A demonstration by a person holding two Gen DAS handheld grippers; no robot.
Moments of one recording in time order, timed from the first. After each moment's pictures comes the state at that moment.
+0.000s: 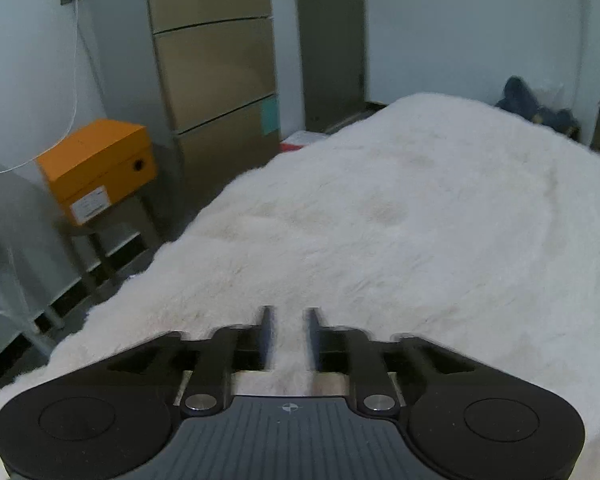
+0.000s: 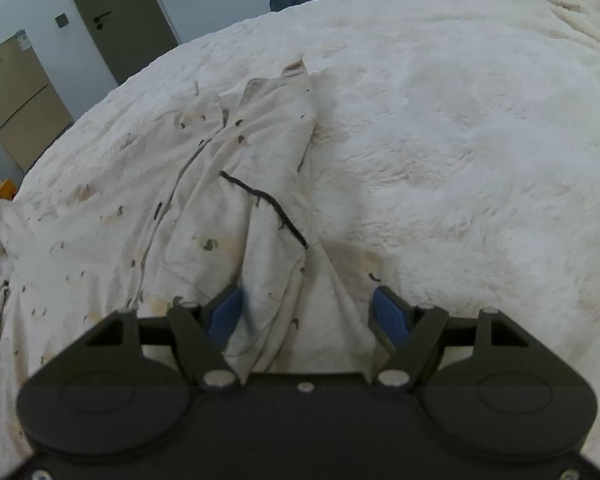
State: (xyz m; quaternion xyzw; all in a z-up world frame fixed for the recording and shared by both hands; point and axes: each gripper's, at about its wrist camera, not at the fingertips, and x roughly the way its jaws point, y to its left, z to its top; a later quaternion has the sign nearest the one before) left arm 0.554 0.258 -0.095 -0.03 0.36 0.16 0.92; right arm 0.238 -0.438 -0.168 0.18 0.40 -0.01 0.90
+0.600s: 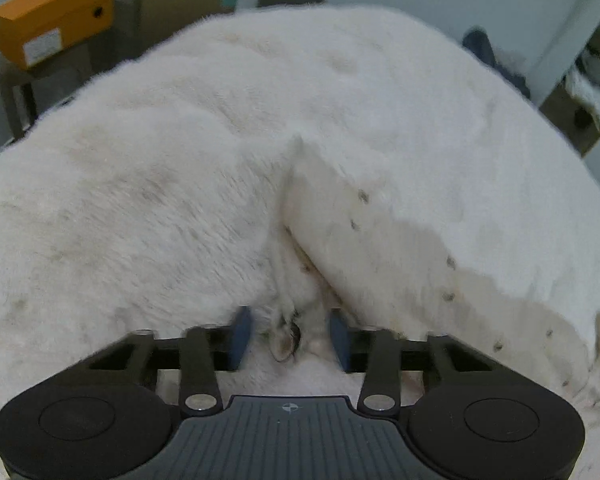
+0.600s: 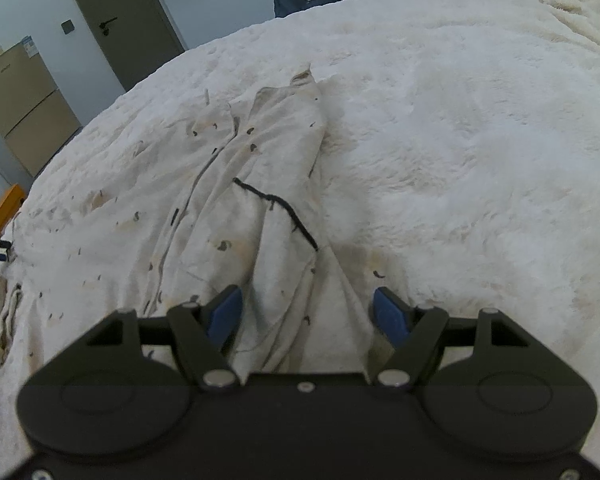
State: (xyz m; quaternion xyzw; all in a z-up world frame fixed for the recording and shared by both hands) left arm 0.474 0.274 -0.142 -0.12 0.50 0.05 0.86; right arm 0.231 -0.437 -0.159 0.18 0.39 0.00 0.90
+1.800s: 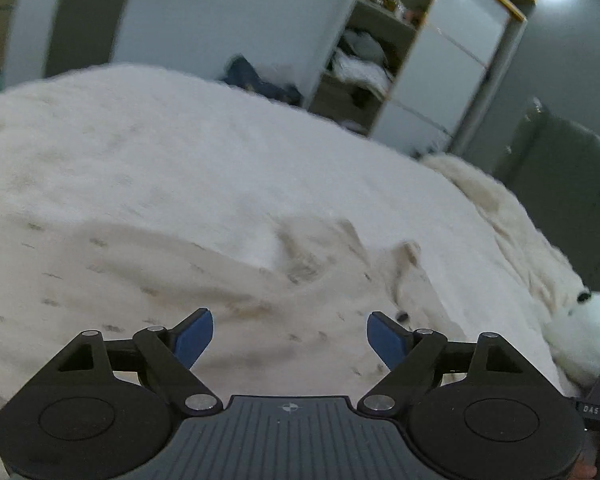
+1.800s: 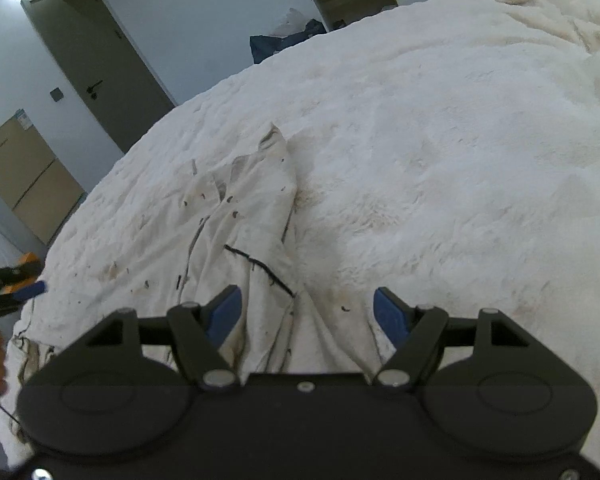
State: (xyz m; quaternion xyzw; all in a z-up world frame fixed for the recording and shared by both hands) left arm 0.357 -0.075 -0.100 -0.09 0.35 -0.23 0.90; right arm 0.212 -0.475 -0.135 0.26 0.35 -0.03 0.90
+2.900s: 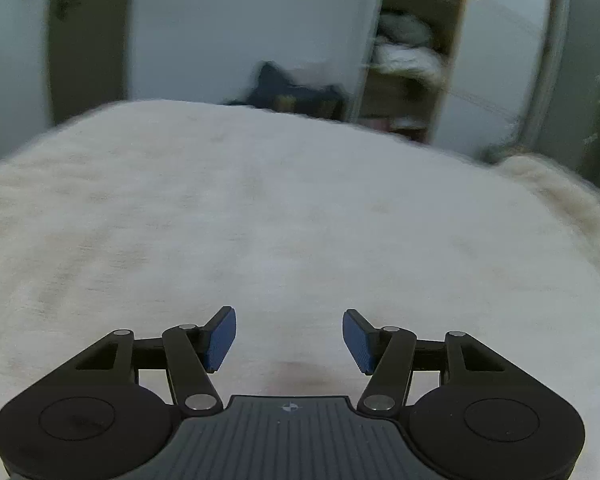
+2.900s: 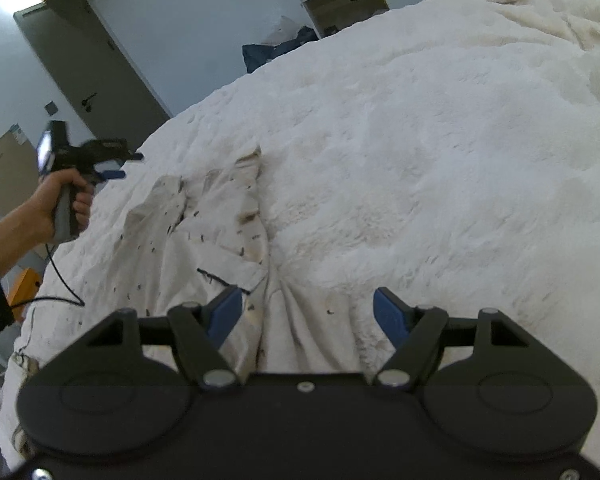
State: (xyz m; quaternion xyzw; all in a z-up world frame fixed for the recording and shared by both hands) left arm 0.611 -0.177 -0.069 -0.06 0.38 -0.23 0.89; right arm 0.215 -0.484 -0.138 0.28 0.33 -0.03 0.90
